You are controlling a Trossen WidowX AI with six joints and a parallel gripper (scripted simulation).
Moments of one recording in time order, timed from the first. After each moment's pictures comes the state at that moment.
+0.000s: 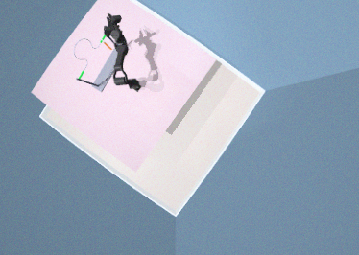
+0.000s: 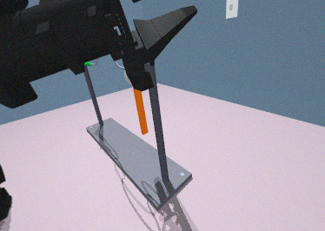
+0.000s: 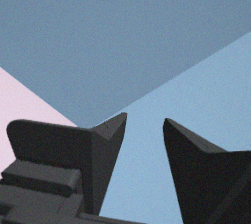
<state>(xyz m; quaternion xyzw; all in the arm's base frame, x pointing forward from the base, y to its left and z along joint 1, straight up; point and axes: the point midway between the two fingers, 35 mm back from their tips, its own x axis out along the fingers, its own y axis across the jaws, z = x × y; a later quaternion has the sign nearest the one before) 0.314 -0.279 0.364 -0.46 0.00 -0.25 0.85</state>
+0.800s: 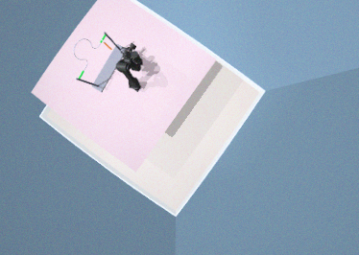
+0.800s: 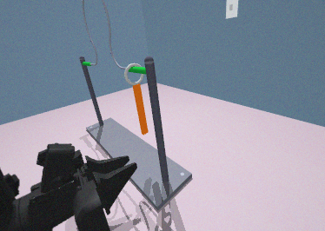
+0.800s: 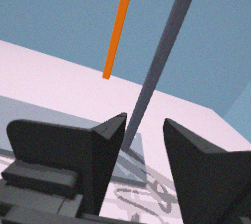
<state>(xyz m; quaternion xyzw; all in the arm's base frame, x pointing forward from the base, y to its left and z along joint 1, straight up) 0.240 -0.195 0.116 -0.11 0.01 0.00 0.99</state>
